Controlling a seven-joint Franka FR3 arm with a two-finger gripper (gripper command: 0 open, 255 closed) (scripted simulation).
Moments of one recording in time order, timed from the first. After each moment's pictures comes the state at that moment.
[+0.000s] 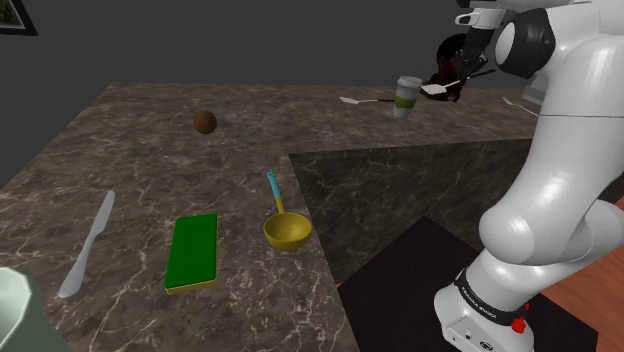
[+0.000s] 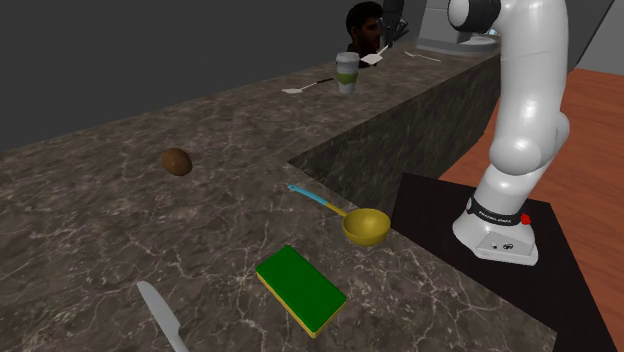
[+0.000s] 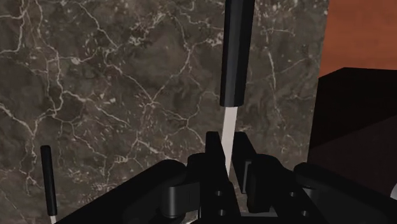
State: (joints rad) arm -0.49 0.39 -0.50 -1.22 0.13 1.60 -2.09
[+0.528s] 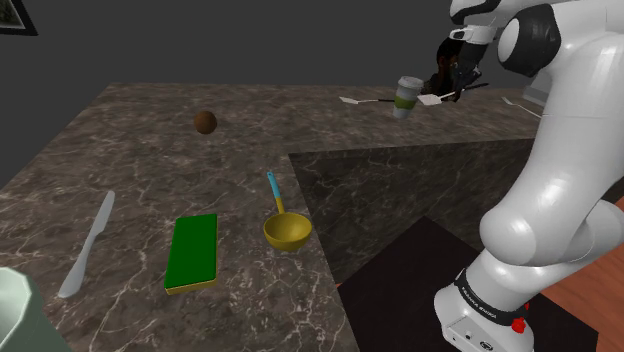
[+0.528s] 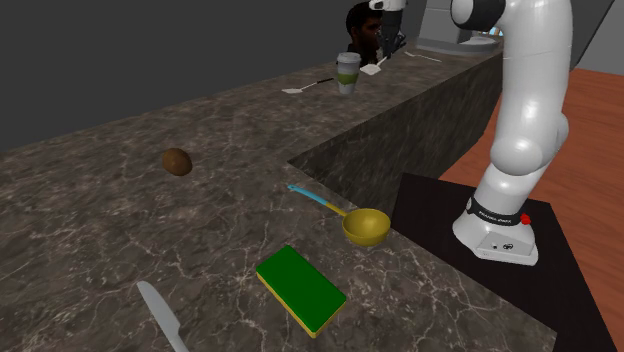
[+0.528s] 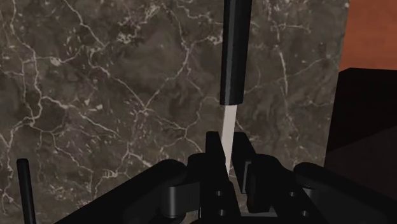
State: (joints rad) arm -0.47 0.36 -0.50 -1.37 0.12 1.72 -2.09
